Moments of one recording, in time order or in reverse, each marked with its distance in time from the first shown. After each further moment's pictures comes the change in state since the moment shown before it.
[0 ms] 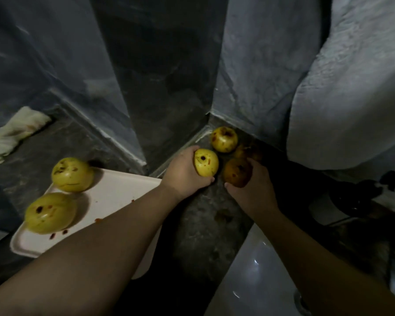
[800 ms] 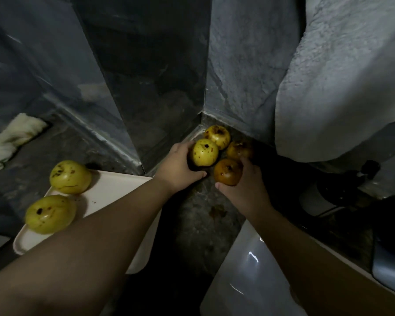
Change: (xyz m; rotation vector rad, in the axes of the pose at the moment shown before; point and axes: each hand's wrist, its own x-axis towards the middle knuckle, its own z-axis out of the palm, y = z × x) left_hand 0.009 -0.001 -0.009 0.067 -0.099 0.058; right_hand -0.012 -0.005 -0.012 -0.042 -0.142 0.120
